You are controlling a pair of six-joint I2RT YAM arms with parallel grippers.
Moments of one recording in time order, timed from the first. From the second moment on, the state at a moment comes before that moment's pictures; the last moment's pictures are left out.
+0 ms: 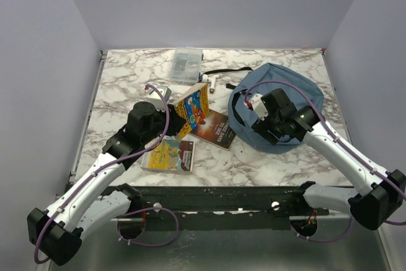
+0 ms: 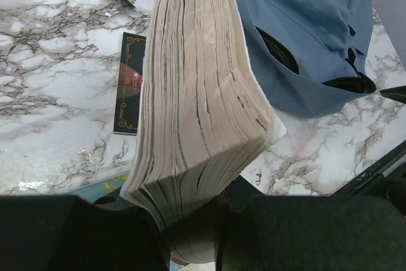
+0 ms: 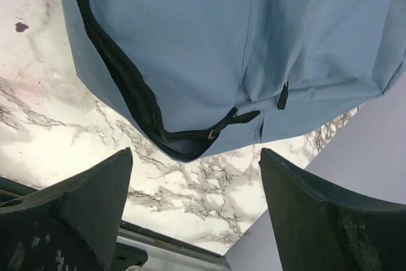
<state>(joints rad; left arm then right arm) -0.56 0.86 0.75 -0.29 0.07 -0.40 0.59 1.19 1.08 -0.96 0.32 -0.38</state>
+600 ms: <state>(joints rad) -0.56 0.84 0.75 -0.29 0.08 -0.39 0.59 1.33 1.00 -0.78 0.24 -0.53</state>
